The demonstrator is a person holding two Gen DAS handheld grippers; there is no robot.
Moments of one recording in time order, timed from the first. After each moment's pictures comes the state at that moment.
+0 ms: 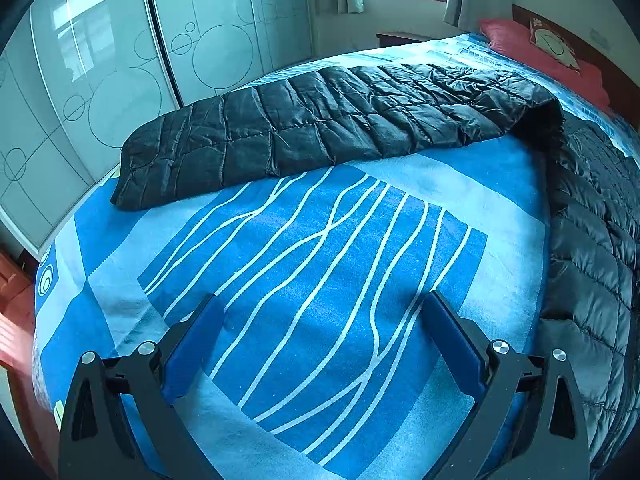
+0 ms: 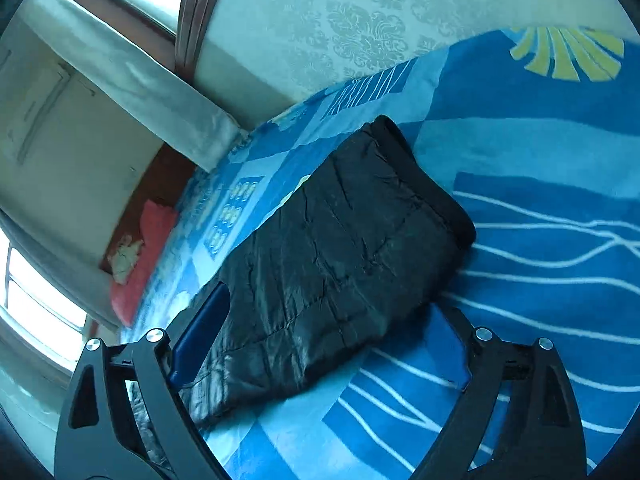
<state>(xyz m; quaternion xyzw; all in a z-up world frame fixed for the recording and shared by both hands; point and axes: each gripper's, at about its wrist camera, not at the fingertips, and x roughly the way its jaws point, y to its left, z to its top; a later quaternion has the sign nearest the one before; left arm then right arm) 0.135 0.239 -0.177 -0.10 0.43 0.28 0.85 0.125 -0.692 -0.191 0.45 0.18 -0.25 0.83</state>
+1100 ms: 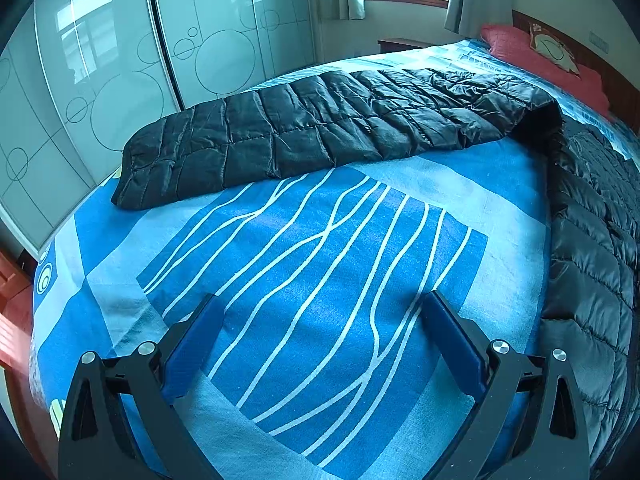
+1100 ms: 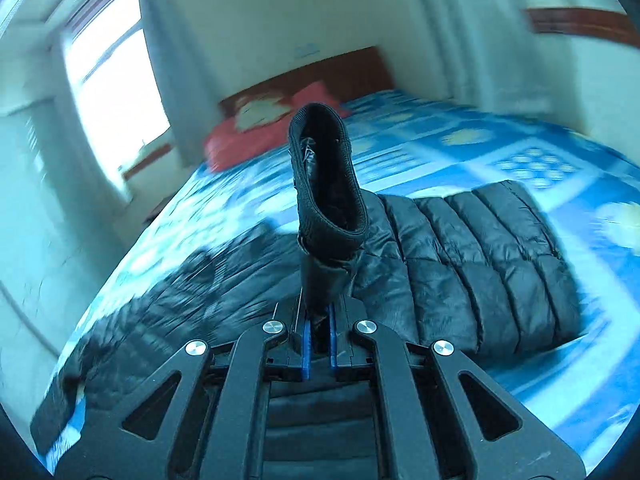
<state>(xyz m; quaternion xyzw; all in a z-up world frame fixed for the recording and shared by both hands) 0.131 0.238 -0.179 -0.10 0.42 0.28 0.86 0.318 -0.277 -0.086 0.17 0.26 0.01 0.95</state>
